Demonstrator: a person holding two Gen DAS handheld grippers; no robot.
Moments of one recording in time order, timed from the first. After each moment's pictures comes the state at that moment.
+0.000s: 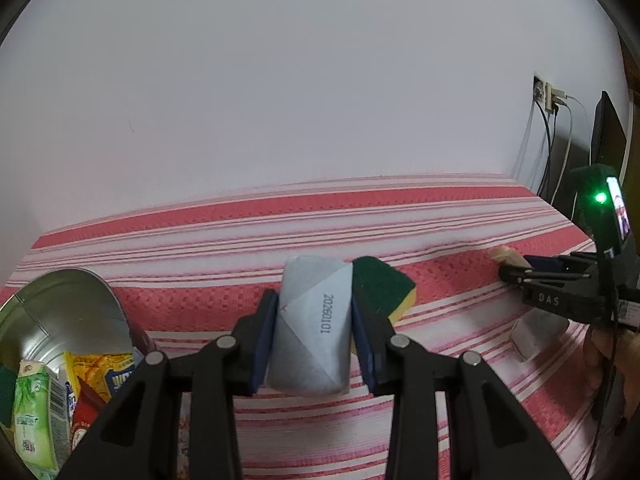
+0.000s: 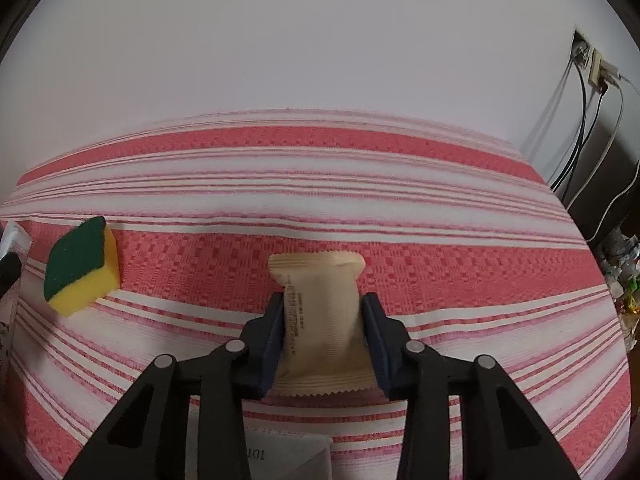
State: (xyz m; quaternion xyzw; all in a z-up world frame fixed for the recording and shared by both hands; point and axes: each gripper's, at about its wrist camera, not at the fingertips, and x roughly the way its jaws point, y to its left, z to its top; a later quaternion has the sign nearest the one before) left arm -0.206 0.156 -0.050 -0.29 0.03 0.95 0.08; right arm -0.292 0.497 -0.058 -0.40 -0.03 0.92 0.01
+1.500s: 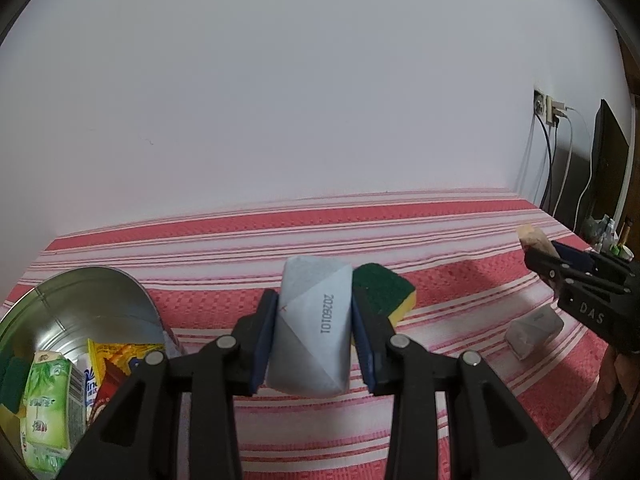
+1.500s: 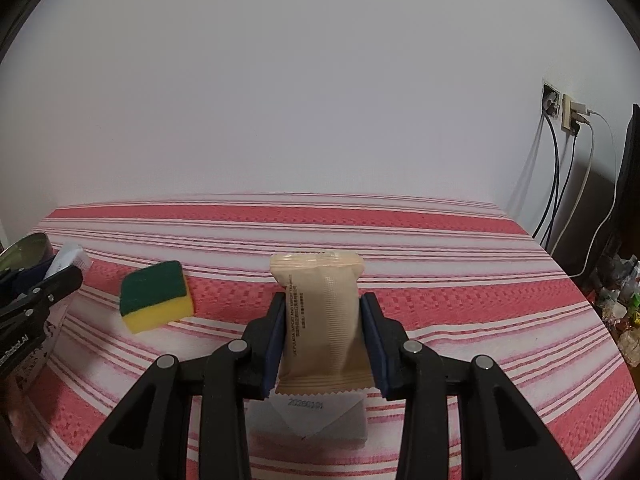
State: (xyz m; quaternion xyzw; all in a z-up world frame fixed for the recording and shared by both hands) left arm -0.194 0.163 -0.045 -0.26 0.02 0.96 0.07; right arm -0.226 0.472 -0.024 -0.26 -0.02 0.96 -0.01
